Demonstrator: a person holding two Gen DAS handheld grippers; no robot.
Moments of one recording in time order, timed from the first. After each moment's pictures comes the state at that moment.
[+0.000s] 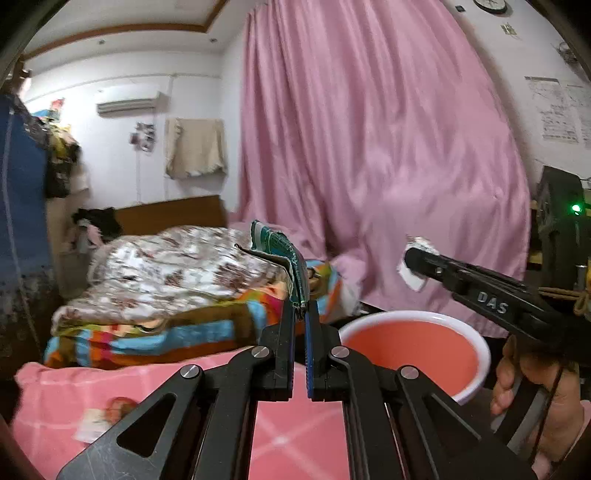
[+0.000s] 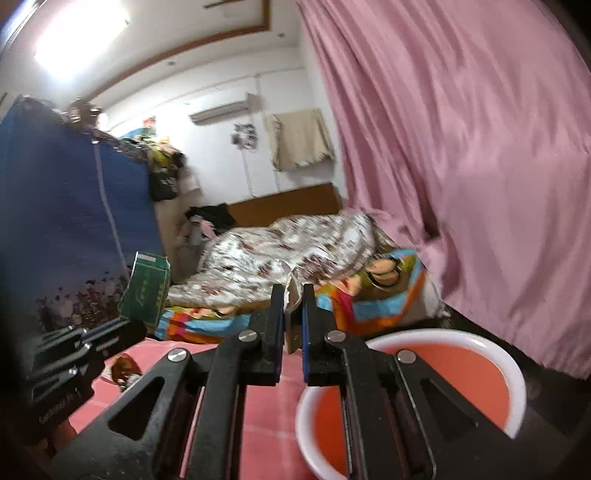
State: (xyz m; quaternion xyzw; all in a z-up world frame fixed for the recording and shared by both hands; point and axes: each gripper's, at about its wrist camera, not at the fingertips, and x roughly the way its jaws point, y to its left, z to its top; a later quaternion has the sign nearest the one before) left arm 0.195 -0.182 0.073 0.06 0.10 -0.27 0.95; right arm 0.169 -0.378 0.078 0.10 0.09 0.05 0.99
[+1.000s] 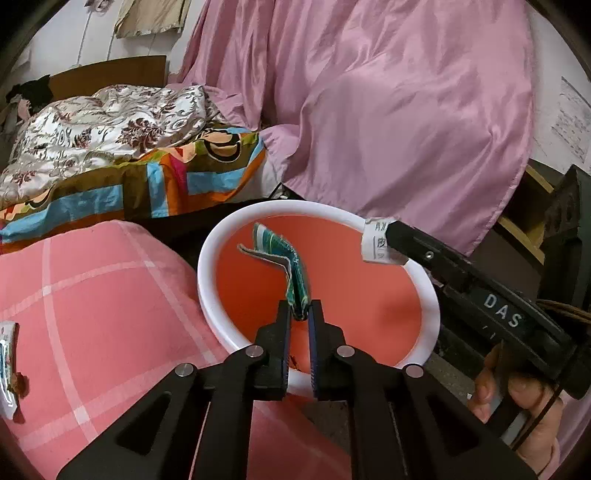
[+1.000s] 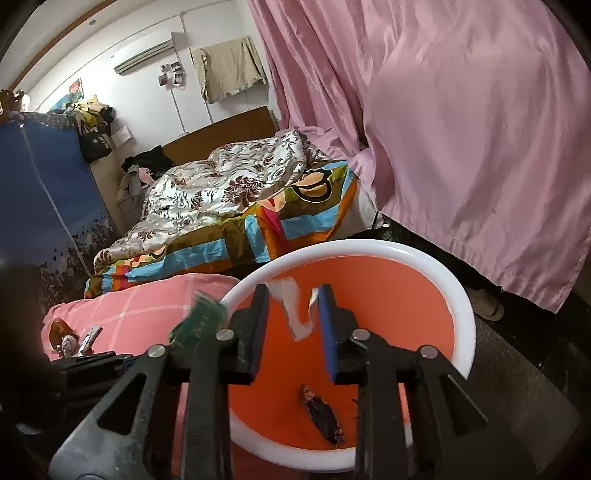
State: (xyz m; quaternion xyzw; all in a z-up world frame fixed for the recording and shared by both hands) left arm 0.266 -0.284 0.006 0.01 0.36 -0.37 0.85; right arm 0.193 -0.449 0.021 0.14 0.25 -0.04 0.96
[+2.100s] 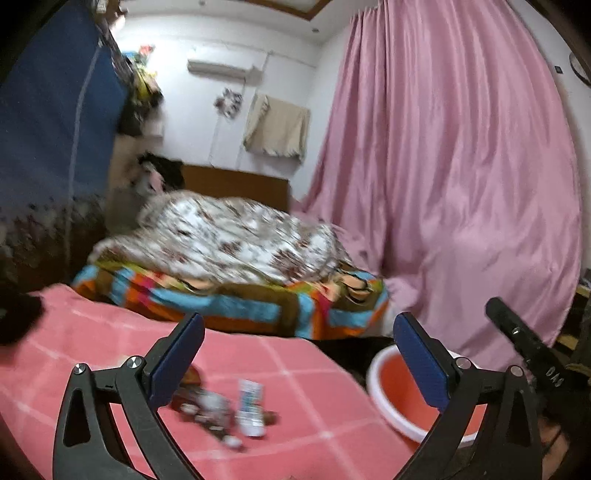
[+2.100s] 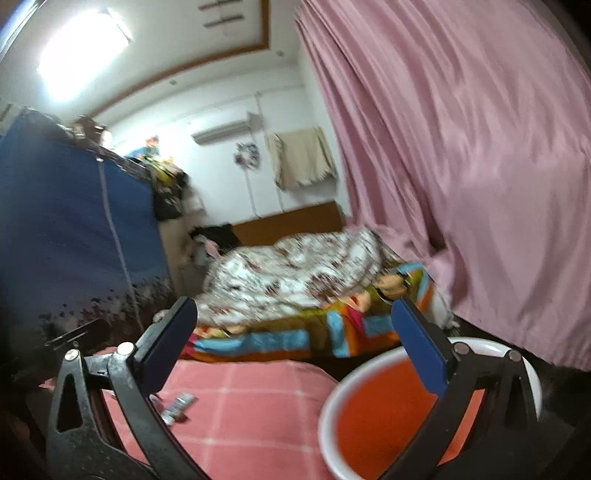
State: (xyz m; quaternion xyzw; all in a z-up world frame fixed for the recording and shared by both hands) left arm 0.198 -0.096 0.095 -0.08 0.12 -0.13 0.98; right arm 0.157 -0.347 0.086 0.10 0.02 0.07 0.99
